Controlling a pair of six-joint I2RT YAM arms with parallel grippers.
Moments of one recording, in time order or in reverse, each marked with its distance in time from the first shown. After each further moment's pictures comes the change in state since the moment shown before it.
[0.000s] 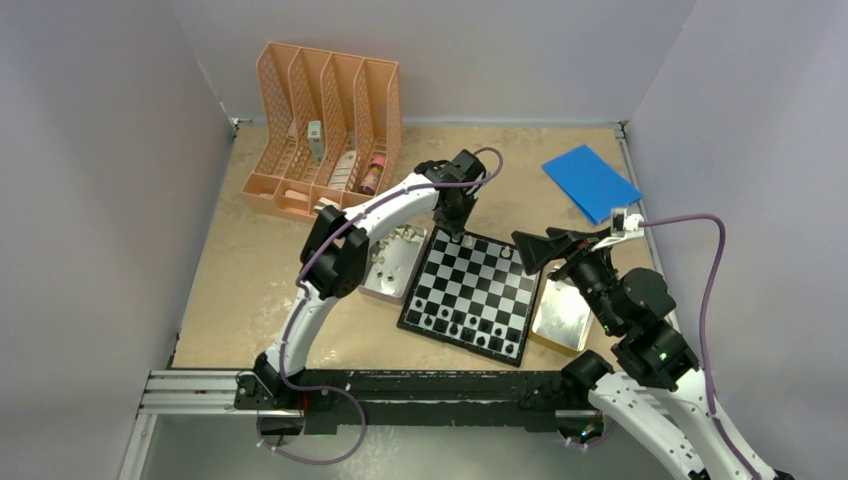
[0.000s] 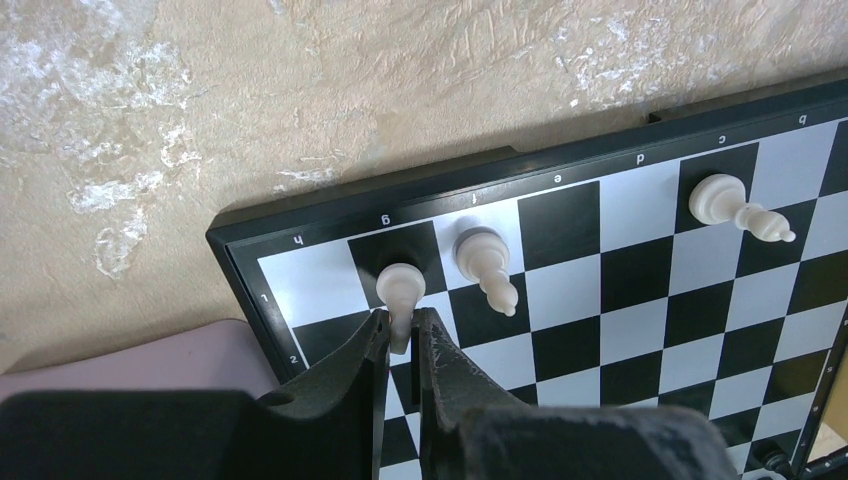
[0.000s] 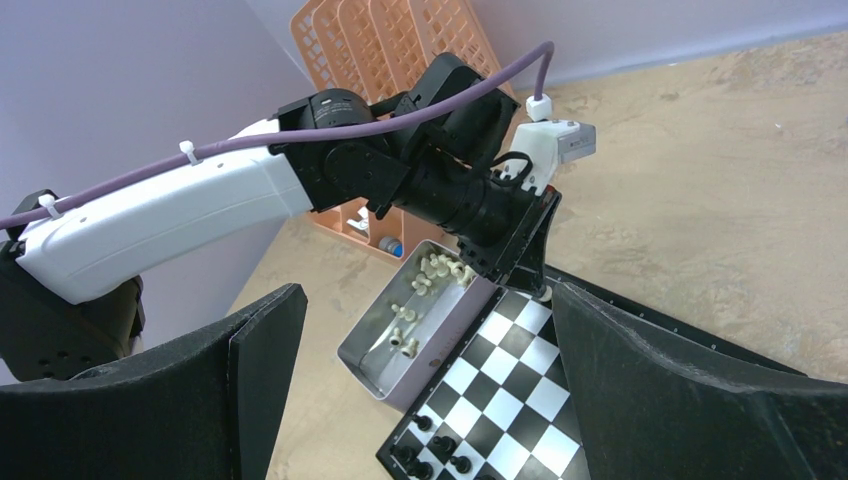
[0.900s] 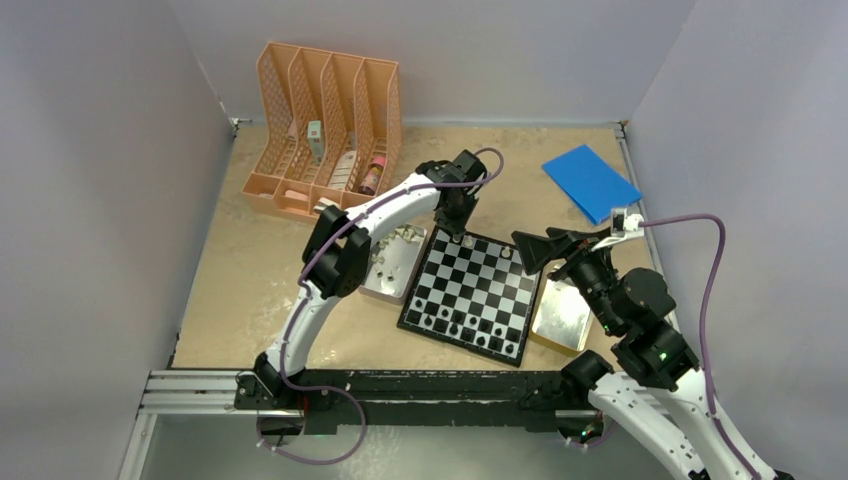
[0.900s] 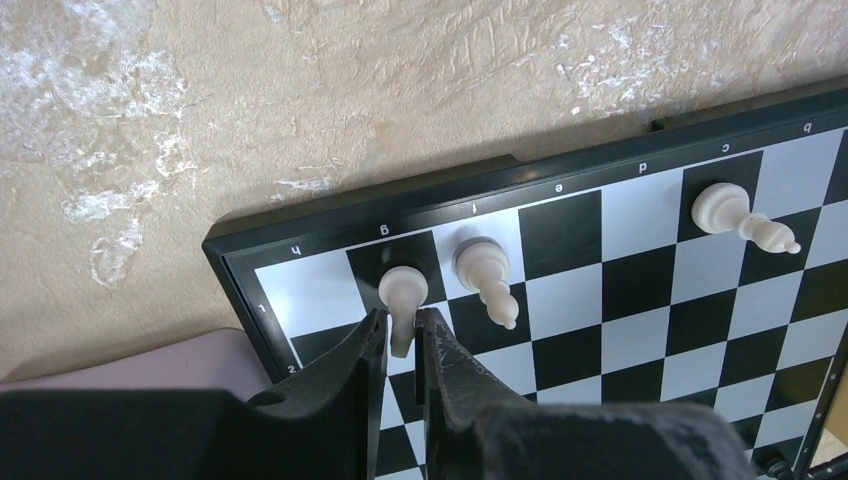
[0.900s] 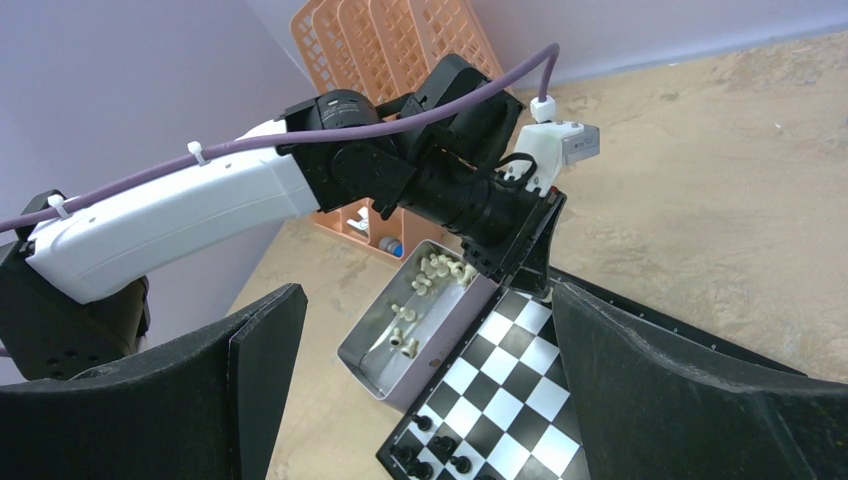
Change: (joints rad) left arm 0.000 0.016 0.019 -0.004 0.000 0.000; right arm 0.000 0.000 0.000 0.000 0.000 0.000
